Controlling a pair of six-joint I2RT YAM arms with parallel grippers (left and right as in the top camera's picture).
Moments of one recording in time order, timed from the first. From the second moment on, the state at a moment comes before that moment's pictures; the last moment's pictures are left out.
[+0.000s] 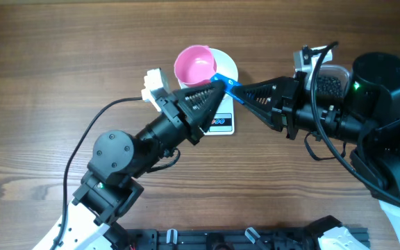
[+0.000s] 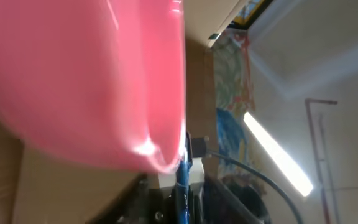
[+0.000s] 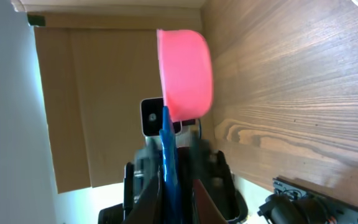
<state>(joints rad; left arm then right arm) -0.68 0.92 0.82 0.32 0.23 -1.75 0.40 1.11 1.49 -0.78 -0.69 1.28</state>
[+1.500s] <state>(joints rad) -0.67 0.89 1.19 -0.91 0.14 -0.94 0.38 1.06 1.70 -1.44 0.02 0.77</state>
